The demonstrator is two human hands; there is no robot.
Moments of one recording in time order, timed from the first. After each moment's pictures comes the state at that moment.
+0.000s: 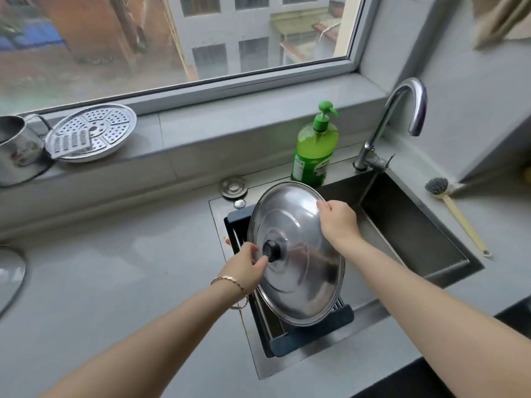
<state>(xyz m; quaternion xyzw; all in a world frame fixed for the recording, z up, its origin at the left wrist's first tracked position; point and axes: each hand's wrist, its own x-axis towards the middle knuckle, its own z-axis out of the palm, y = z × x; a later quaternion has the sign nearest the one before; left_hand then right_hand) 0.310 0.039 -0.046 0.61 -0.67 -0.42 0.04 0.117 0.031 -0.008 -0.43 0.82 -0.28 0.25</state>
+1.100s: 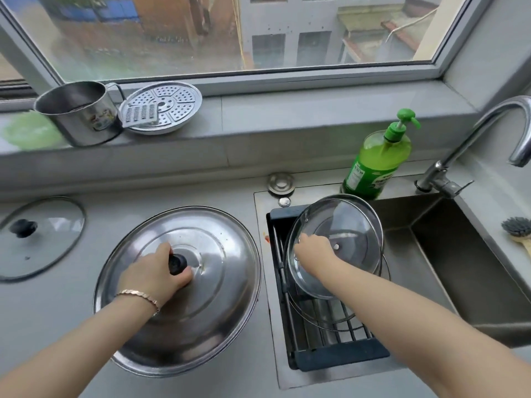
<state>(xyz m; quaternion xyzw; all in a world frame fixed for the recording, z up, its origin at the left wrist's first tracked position) 0.490 0.041 -0.032 0.77 -0.62 -0.12 0.00 0.207 -0.011 -0.085 -0.79 0.55 0.25 0.05</state>
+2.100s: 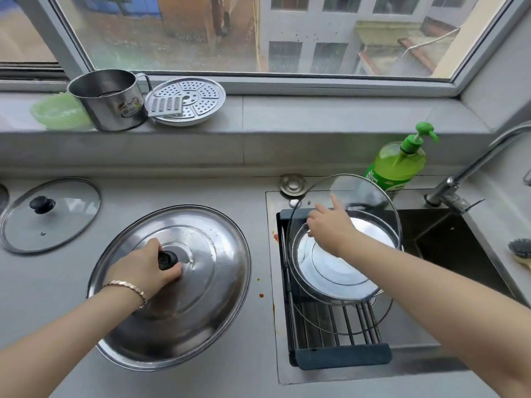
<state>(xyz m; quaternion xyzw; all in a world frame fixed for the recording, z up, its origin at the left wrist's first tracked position) 0.529 0.057 -0.040 0.79 -0.60 -0.11 -0.01 0.197 -0.037 -0.042 -0.84 0.48 0.23 -0.07</state>
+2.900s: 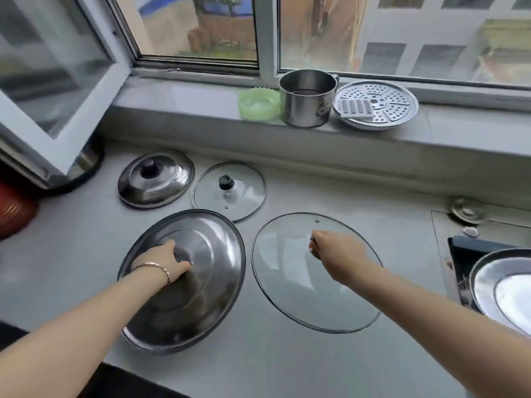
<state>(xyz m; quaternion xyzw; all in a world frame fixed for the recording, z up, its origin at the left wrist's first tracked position) 0.857 0.139 -0.054 0.87 -0.44 -0.19 -0.12 0.541 0.029 -0.038 -0.87 0.48 0.02 0.15</state>
